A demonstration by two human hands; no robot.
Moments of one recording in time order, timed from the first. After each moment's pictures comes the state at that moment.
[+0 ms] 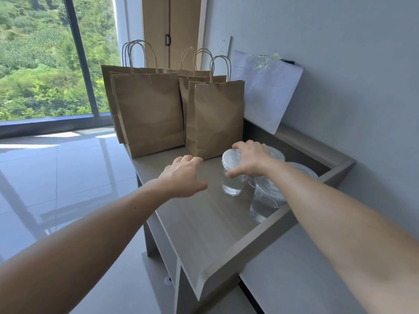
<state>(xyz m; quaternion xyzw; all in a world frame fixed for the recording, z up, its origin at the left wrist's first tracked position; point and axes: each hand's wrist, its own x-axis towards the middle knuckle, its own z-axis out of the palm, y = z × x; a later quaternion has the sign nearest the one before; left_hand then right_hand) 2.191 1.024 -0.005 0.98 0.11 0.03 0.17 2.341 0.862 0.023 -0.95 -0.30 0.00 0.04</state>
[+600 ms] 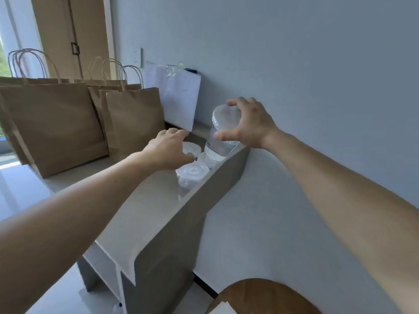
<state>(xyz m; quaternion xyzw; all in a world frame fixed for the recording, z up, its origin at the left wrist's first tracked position) 2.213 0.896 0.076 0.97 -0.04 0.13 0.18 2.250 0.680 0.142 -0.93 -0.21 -0.20 0.20</state>
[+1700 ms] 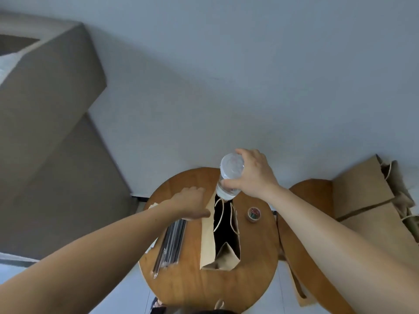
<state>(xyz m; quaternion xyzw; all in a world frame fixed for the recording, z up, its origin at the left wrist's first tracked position) 2.074 0.571 -0.221 0.90 -0.31 -0.30 0.06 1.999 0.389 -0.146 -0.96 0.18 -0.04 0.22</state>
